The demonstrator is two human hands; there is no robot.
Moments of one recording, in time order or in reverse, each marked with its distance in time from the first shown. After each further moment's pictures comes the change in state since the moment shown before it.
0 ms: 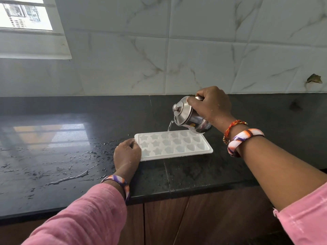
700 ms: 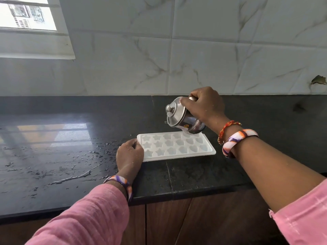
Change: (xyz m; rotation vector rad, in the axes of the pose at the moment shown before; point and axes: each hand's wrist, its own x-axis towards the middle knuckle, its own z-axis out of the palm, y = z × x) left_hand -0.002 0.004 -0.001 -0.006 0.003 -0.017; right_hand 0.003 -0.015 0.015 0.089 -0.023 -0.020
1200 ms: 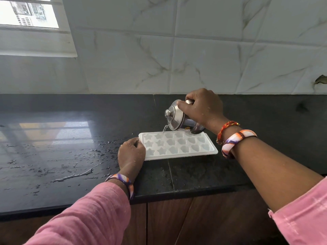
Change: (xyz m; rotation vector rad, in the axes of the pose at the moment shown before) left_hand 0.000 0.002 -0.001 0.024 0.005 0.008; right_hand -0.005 -0.004 0.006 -0.124 -0.054 -0.128
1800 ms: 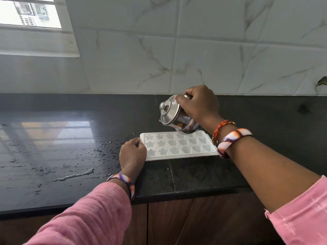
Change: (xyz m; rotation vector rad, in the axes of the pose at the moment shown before) left_hand -0.001 0.001 -0.002 -0.026 0.003 -0.020; right_hand 0.006 -0.016 0.003 0.165 0.035 0.128
